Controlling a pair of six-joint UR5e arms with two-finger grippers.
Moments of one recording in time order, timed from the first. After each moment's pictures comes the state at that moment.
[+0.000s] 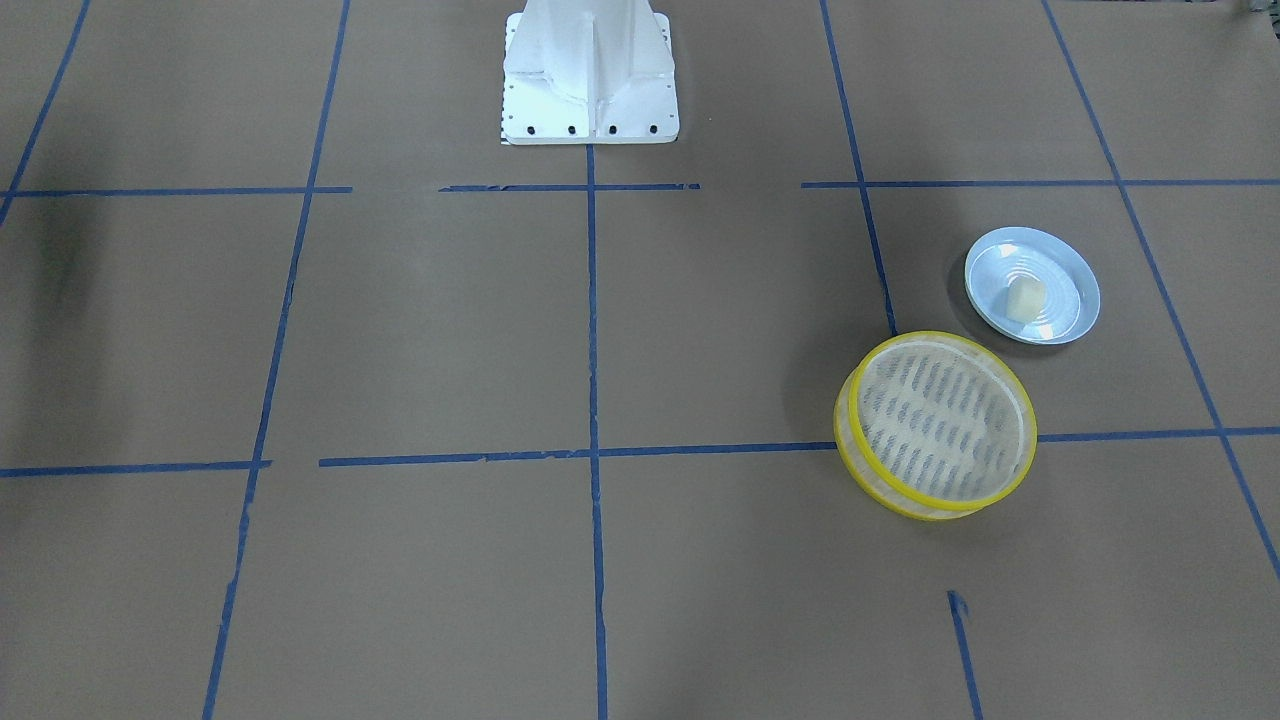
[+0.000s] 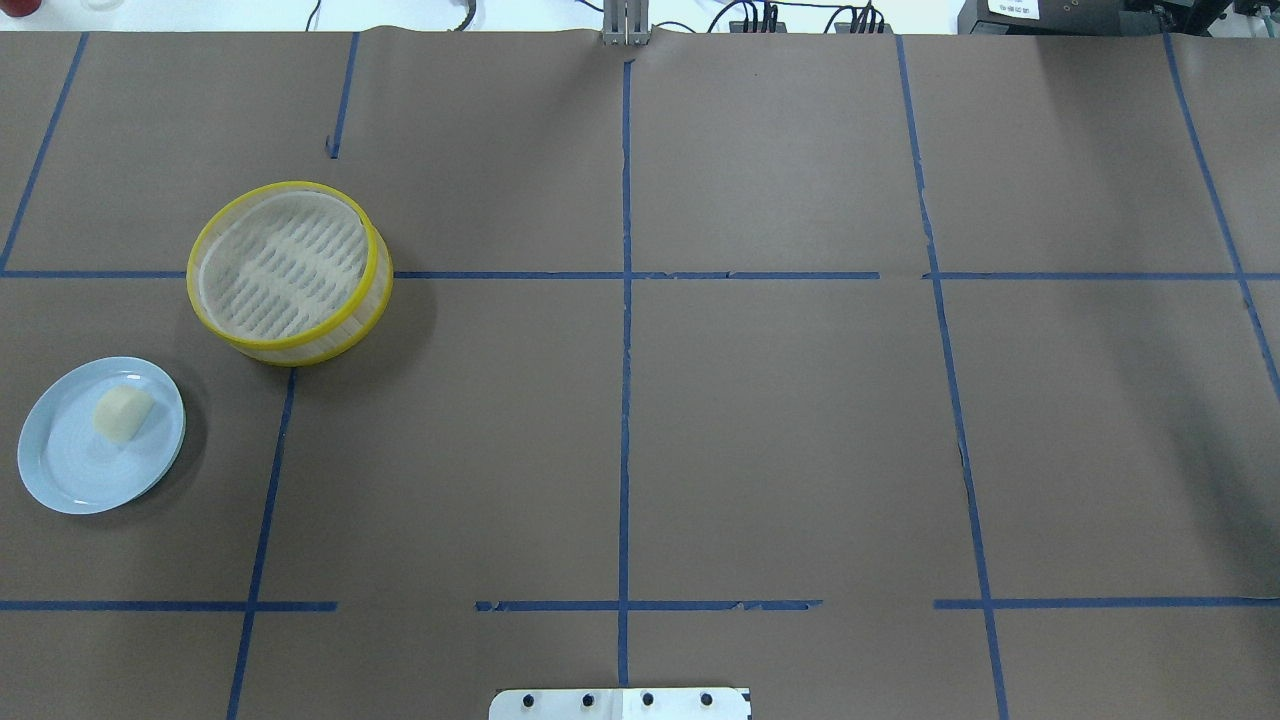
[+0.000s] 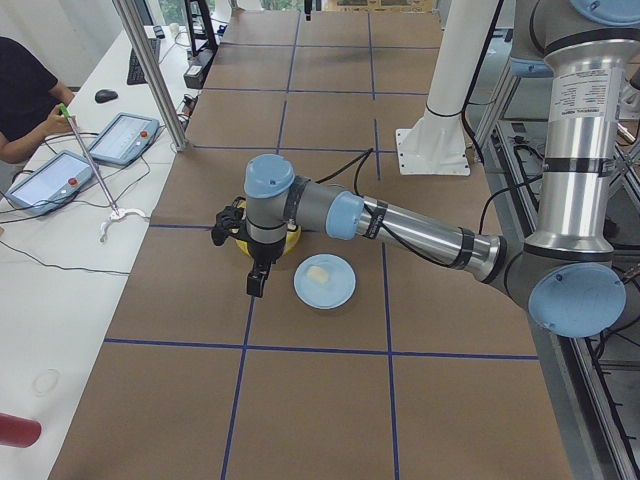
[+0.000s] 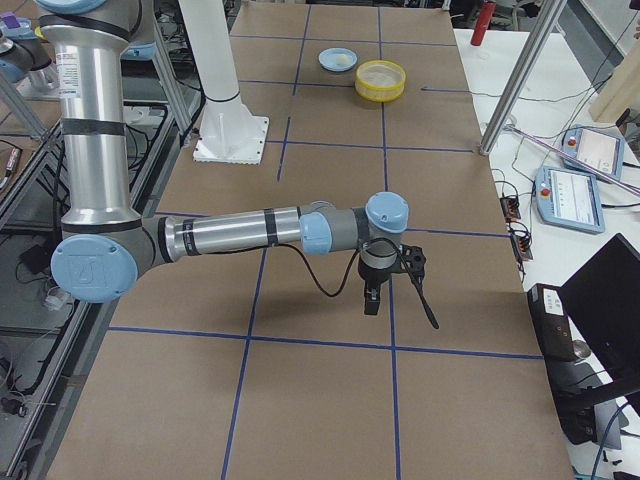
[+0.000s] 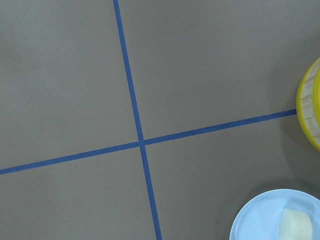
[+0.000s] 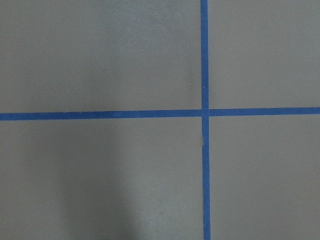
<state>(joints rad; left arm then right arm) -1.50 -1.57 -1.88 -1.54 -2.27 -0.04 1.40 -1.55 1.70 -1.57 2.26 0.25</state>
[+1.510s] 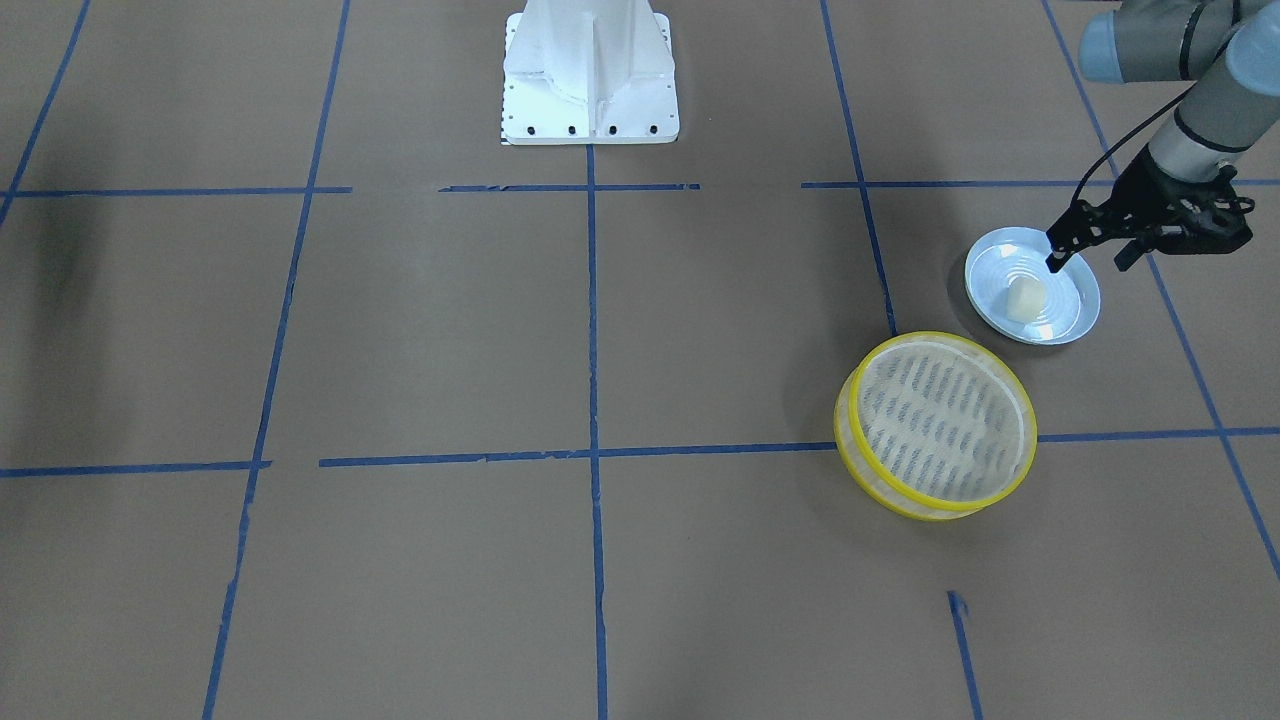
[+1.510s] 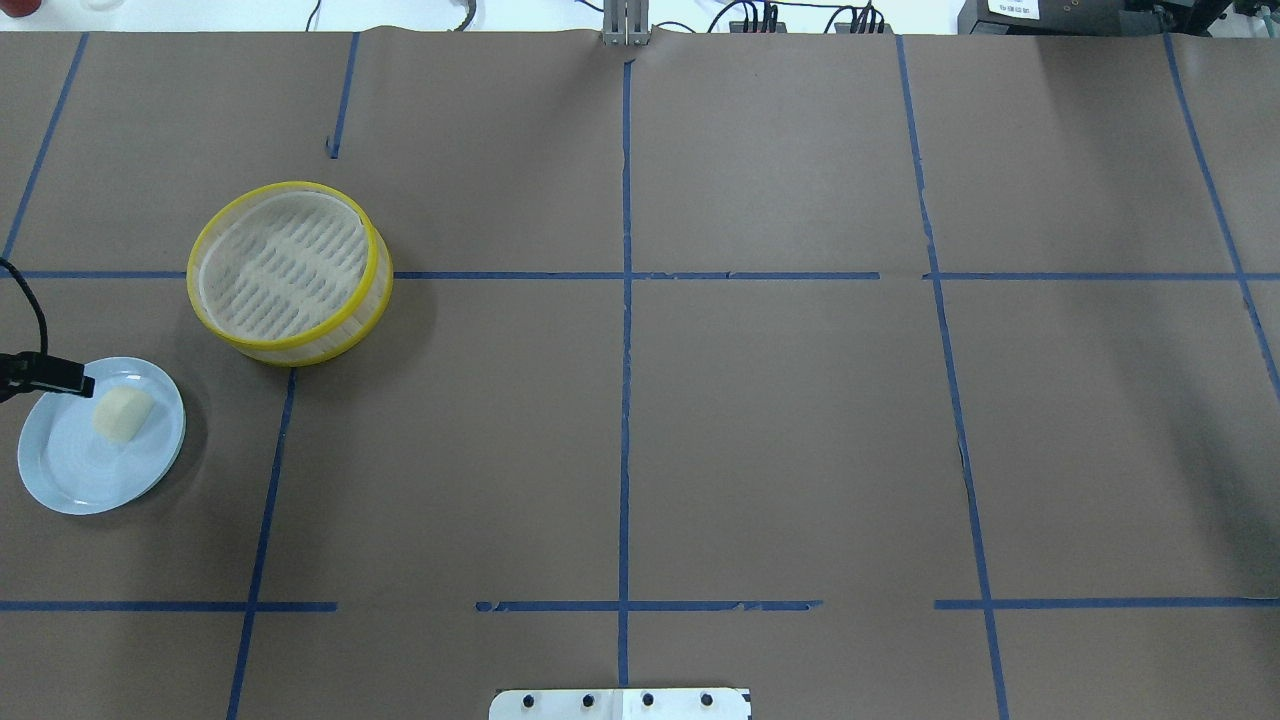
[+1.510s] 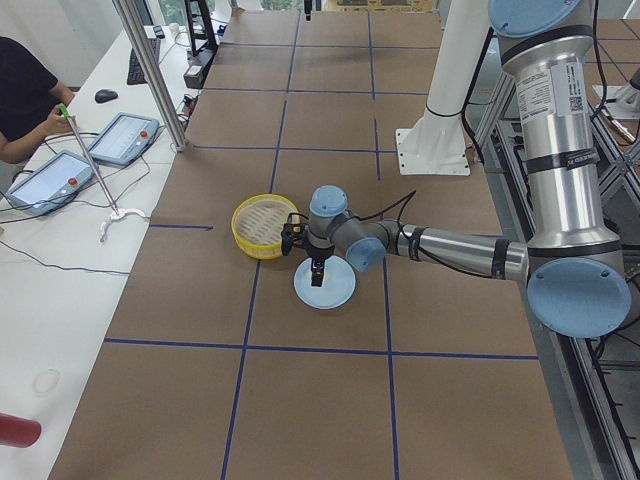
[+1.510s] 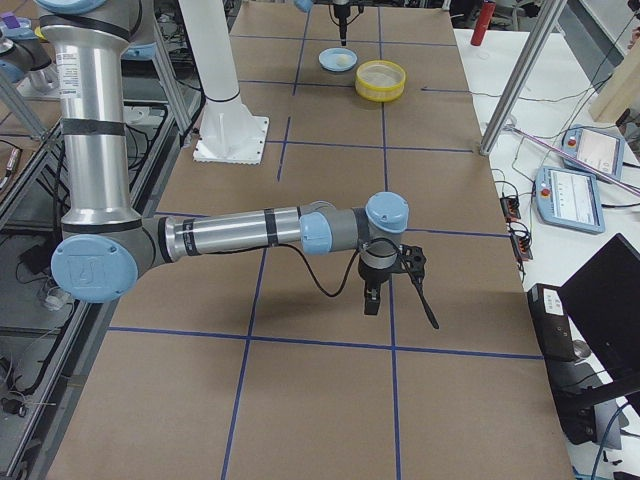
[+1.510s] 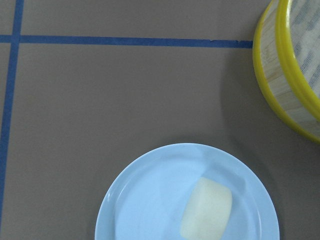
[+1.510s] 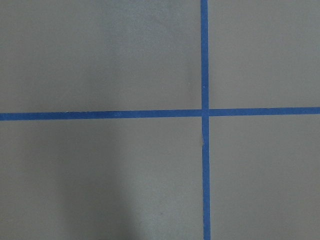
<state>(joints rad) -0.95 -1.38 -1.81 -2.19 -2.11 -0.87 1.40 -1.55 1.70 -1.57 2.26 0.25</state>
